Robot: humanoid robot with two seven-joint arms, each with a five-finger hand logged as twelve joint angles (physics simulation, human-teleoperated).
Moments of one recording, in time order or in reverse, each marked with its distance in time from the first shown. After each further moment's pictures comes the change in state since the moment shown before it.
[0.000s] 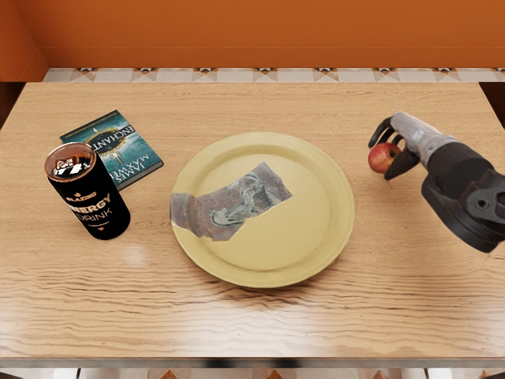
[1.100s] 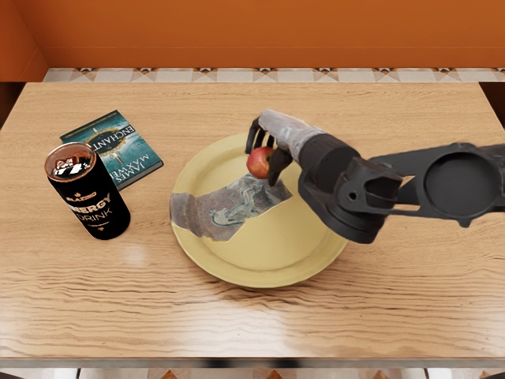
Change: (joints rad) left arm 0.000 0.000 0.000 0.000 0.000 0.000 0.000; right arm 0.177 0.450 0.002 -0.091 0.163 0.002 0.000
